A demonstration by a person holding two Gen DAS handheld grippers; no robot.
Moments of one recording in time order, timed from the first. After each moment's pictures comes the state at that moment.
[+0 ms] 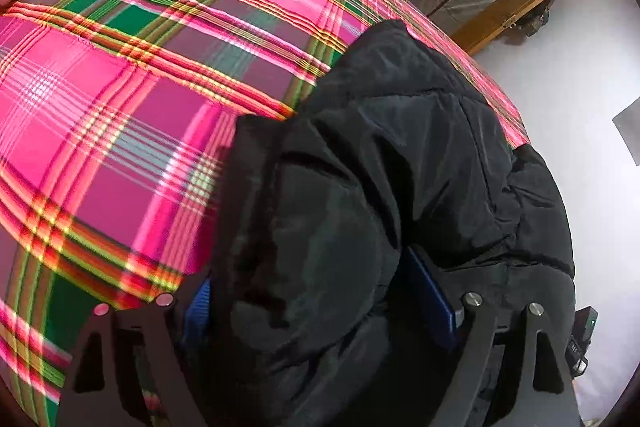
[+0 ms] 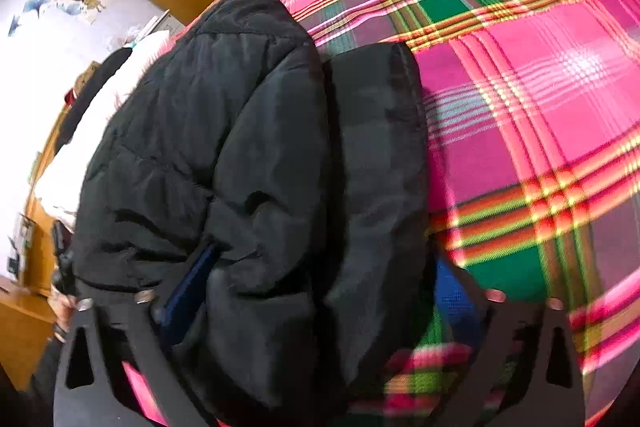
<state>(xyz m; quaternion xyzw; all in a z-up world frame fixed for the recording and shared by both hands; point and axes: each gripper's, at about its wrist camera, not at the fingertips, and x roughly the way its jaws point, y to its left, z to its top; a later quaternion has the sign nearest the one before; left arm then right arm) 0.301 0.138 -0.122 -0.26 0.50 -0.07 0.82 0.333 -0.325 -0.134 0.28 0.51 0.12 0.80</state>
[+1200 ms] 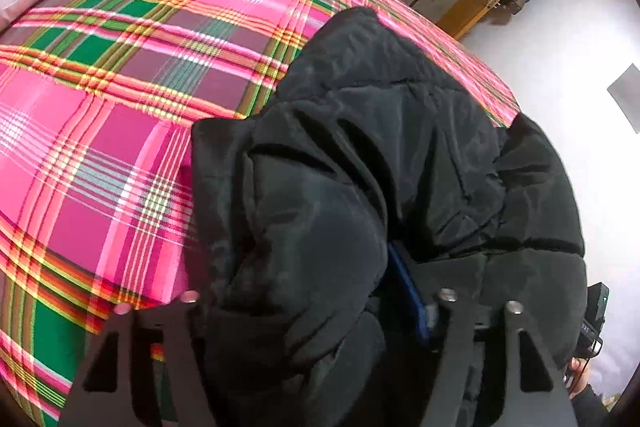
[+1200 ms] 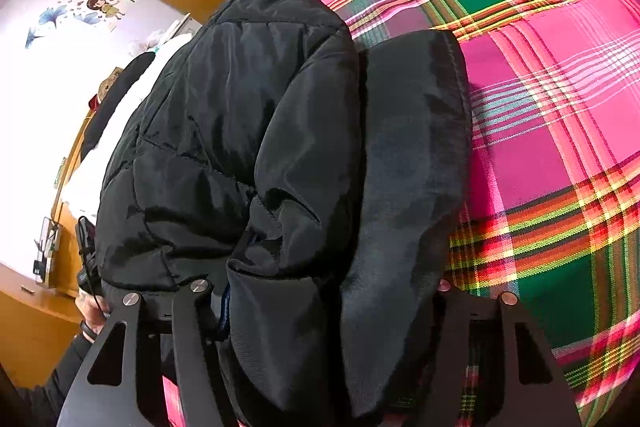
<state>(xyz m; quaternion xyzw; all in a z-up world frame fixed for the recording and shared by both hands) 0.324 0.115 -0.114 -0.22 0.49 -0.09 0.84 0.351 -0.310 -0.145 0.30 0.50 0.15 0.80</state>
